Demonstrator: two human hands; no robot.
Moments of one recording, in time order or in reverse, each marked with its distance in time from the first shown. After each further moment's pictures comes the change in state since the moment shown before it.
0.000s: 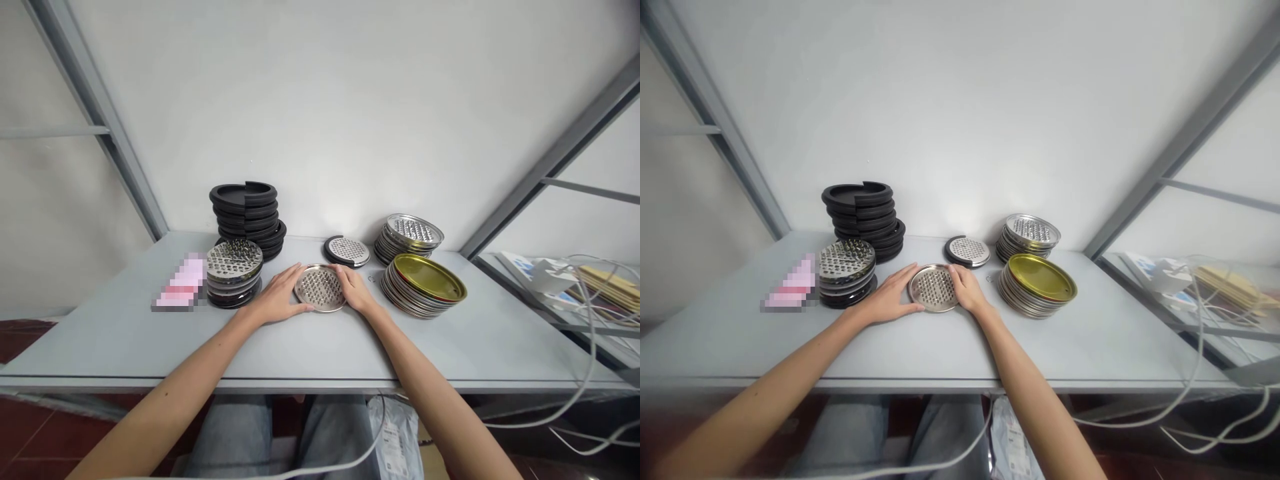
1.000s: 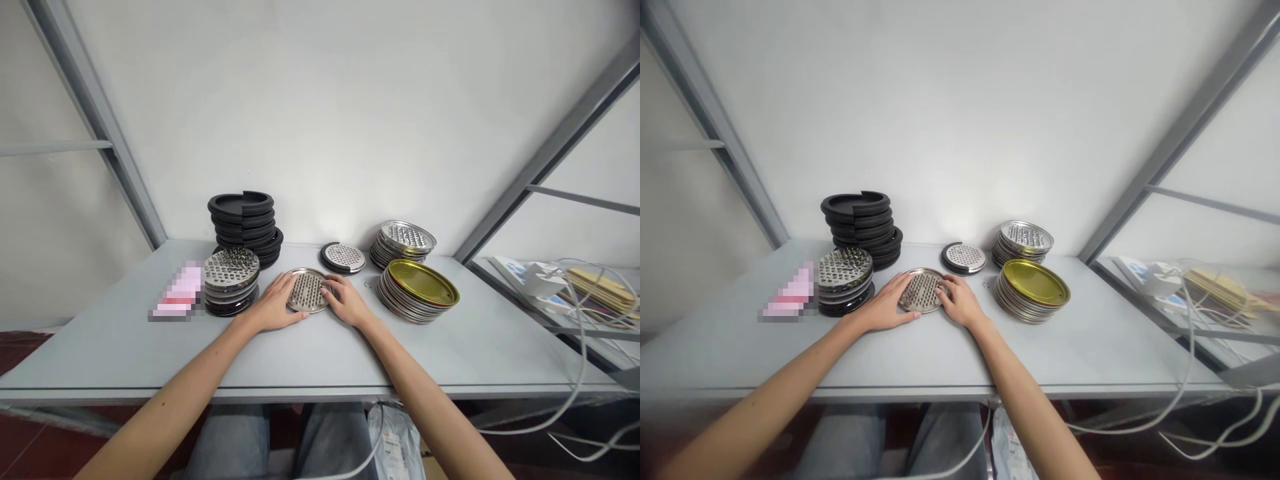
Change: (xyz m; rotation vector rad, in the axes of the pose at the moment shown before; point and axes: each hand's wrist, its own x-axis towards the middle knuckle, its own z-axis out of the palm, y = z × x) left_hand -0.002 -0.013 0.010 -0.007 0.002 -0.031; right_hand -0.015 0.002 0.006 -0.230 -0.050 -0.111
